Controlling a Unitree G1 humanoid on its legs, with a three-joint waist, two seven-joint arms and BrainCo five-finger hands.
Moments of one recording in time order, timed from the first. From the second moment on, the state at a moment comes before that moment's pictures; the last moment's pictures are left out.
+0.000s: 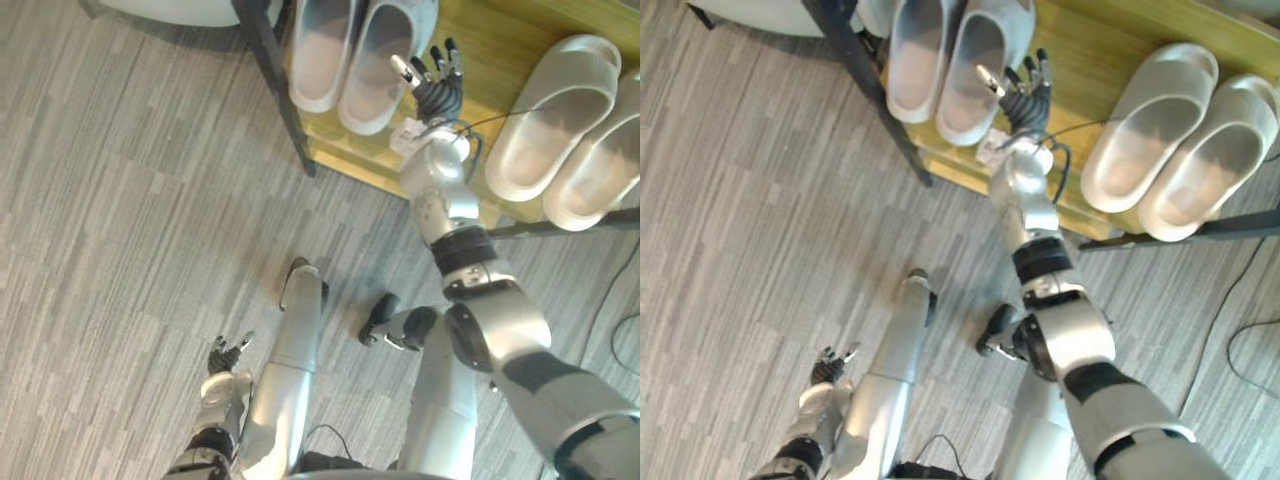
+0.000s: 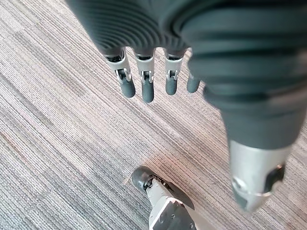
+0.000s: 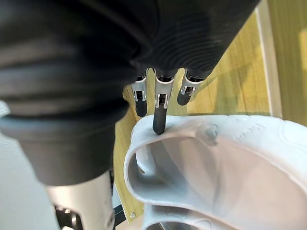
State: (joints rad) left arm -0.19 0.04 0.21 0.97 -0.22 -0.13 0.24; right arm -1.14 -0.17 0.04 0.73 0.55 -0.13 -0.40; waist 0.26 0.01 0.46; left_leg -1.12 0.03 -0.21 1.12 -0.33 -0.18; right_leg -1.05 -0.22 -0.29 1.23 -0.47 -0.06
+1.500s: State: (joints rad) left arm 0.05 0.10 -0.10 0.99 0.00 -0.10 0.11; right arm 0.08 -0.16 -0.04 0.93 -0.18 -0.04 -0.15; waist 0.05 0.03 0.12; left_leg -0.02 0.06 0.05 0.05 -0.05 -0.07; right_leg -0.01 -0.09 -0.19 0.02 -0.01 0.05
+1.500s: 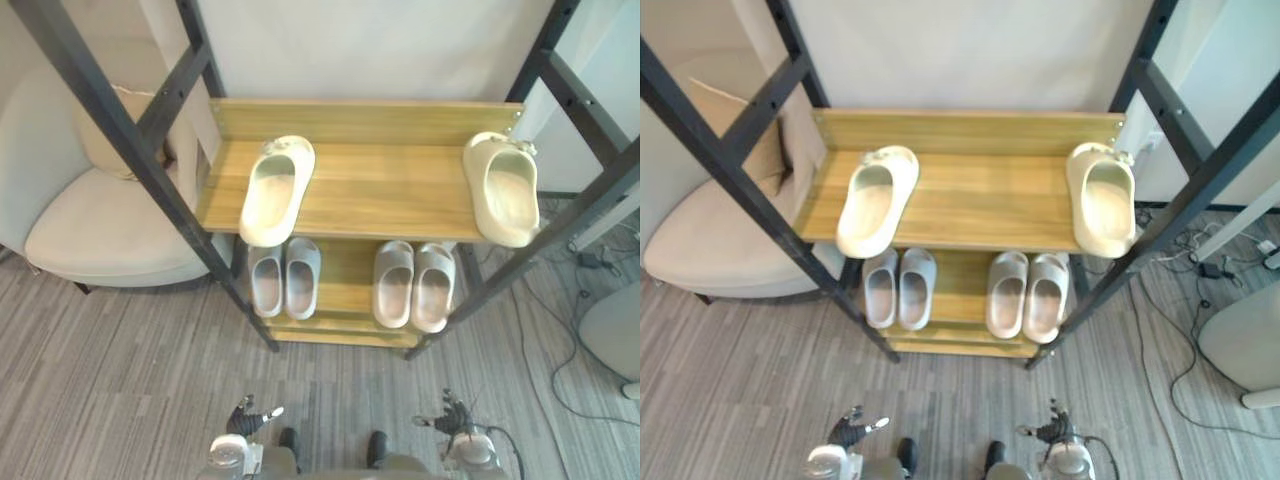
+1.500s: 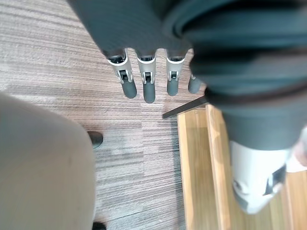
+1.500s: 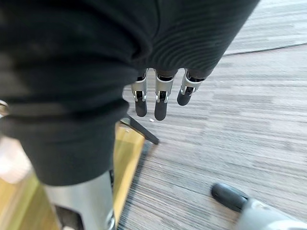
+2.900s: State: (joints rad) left arm -0.40 0.33 -0.26 0.01 -0.22 -0.21 0.22; right arm 0.08 -0.17 -0.02 0.99 -0.17 -0.05 -0.12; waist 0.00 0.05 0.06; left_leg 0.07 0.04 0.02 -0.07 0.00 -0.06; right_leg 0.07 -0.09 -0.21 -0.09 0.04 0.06
